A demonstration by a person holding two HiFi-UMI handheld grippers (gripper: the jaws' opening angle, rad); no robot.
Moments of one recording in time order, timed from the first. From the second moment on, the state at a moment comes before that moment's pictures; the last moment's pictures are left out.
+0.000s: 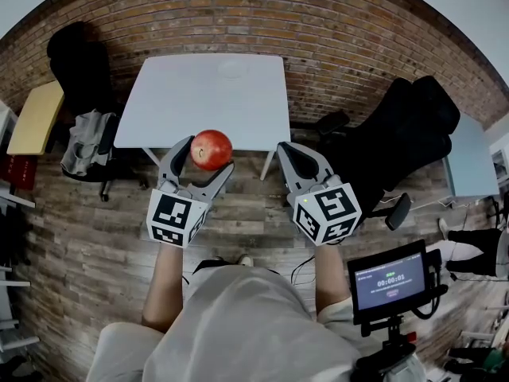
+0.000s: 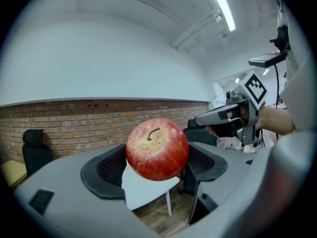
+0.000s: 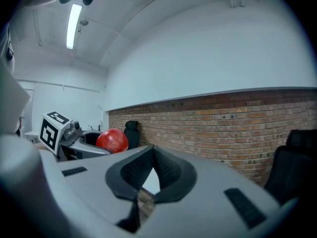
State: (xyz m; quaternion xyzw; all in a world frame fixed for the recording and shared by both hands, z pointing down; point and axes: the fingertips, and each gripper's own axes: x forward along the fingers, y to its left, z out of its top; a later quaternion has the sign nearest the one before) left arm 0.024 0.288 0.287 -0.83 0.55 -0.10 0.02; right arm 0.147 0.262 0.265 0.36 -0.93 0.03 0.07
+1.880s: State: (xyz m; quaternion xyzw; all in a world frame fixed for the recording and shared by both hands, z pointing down) left arm -0.064 0.039 0.290 -0.86 0.51 -0.09 0.02; right arm 0.058 0.033 0.275 0.40 -0.91 0.03 0.09
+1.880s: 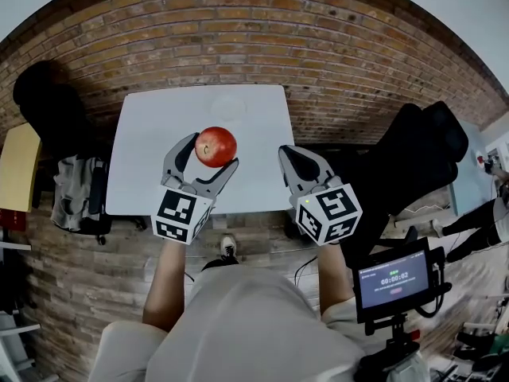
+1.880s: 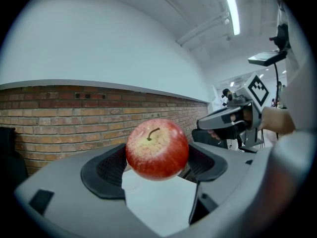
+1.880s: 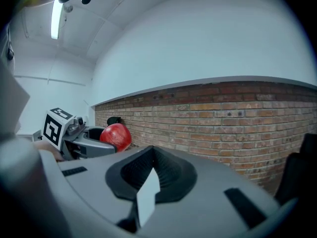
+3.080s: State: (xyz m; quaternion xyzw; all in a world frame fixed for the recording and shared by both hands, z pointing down) left arm -0.092 -0.051 0.334 -0.87 0.48 -0.11 -0.02; right arm 0.017 -0.049 0.304 0.42 -0.90 0.06 0.10
